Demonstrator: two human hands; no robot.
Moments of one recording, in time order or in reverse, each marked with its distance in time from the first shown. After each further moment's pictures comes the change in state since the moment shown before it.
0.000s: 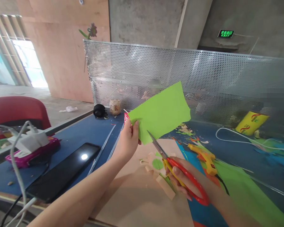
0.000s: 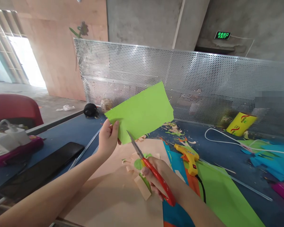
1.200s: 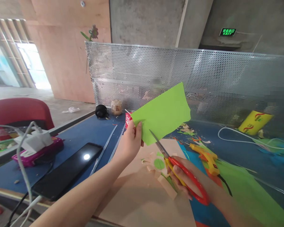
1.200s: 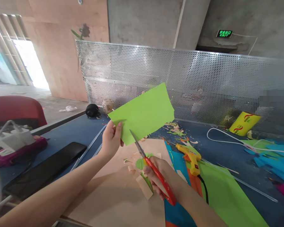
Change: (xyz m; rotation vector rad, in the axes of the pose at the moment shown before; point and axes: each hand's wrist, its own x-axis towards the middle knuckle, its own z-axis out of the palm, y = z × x) left_hand -0.005 0.003 0.004 0.001 -0.036 -0.002; right_hand 0.002 0.004 0.002 -0.011 0.066 0.029
